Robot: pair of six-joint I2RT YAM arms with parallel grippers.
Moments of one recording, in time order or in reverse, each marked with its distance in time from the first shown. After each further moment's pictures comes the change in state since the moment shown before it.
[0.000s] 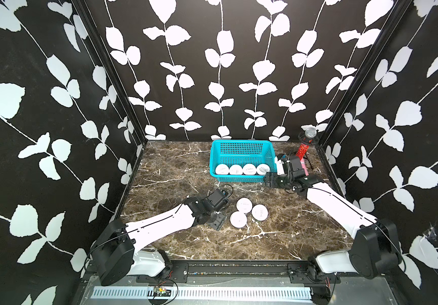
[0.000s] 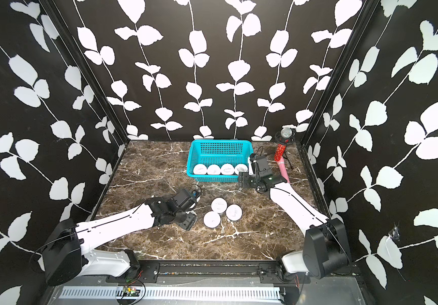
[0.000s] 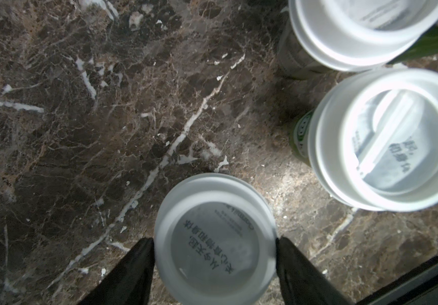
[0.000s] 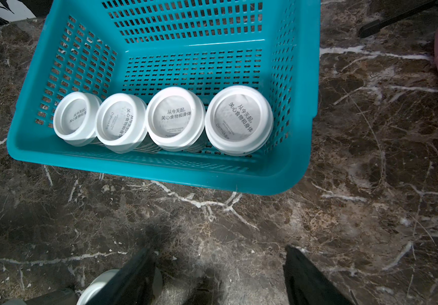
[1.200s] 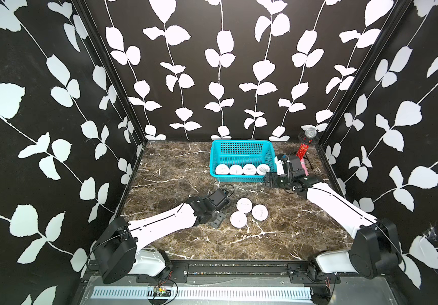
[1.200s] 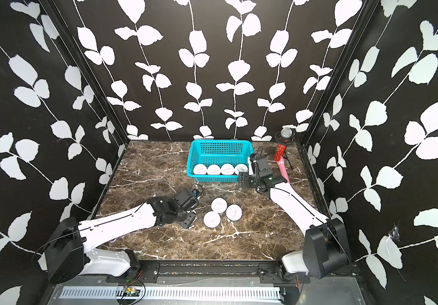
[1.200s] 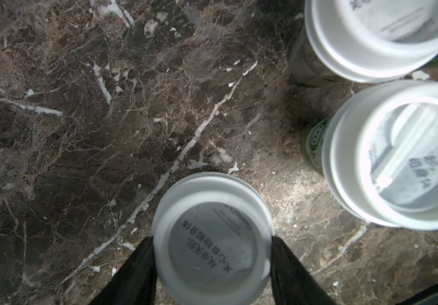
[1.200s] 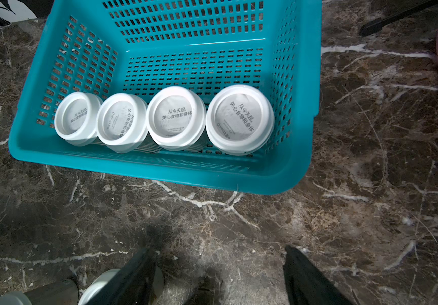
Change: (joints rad) left arm -0.006 0.016 0.017 -0.003 -0.051 -0.005; right arm 0.000 0.000 0.000 0.000 -0.004 0.003
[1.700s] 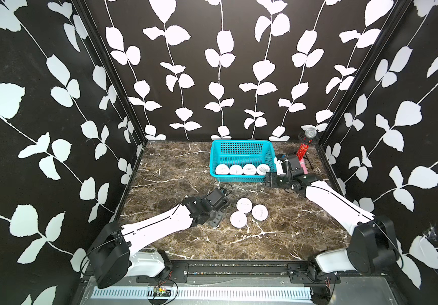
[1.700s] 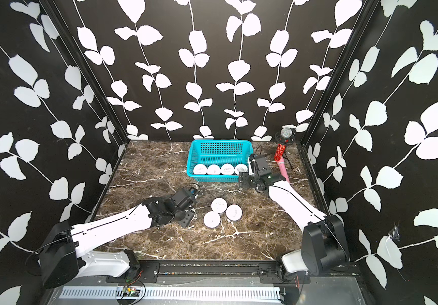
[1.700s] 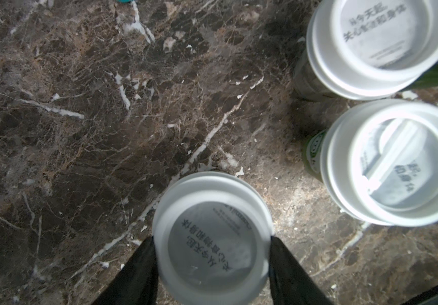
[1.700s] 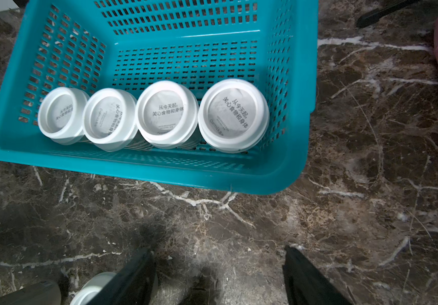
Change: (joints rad) left arm 0.013 -0.063 -0.006 0.000 -0.027 -0.029; right arm -0.006 0.047 0.039 -0.038 0.030 -0.005
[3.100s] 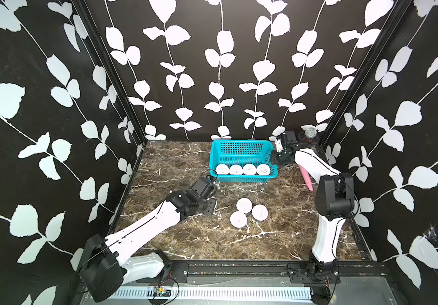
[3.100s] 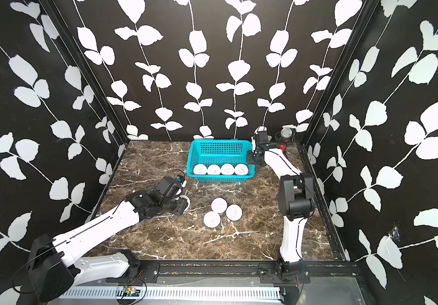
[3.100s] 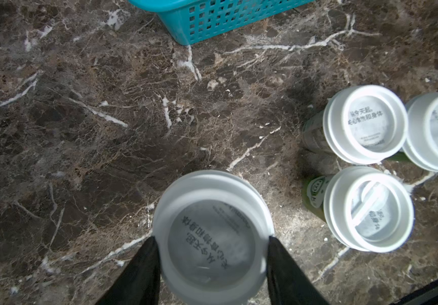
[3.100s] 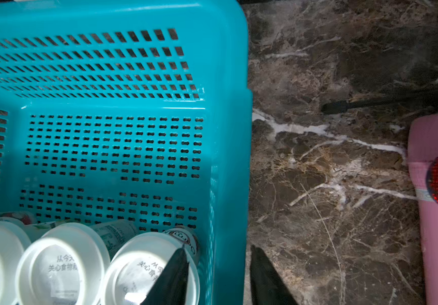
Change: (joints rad) left arm 0.178 -0.088 0.045 -0.008 0.091 -0.022; right arm -0.183 0.581 0.617 -0.147 -0.064 -0.145
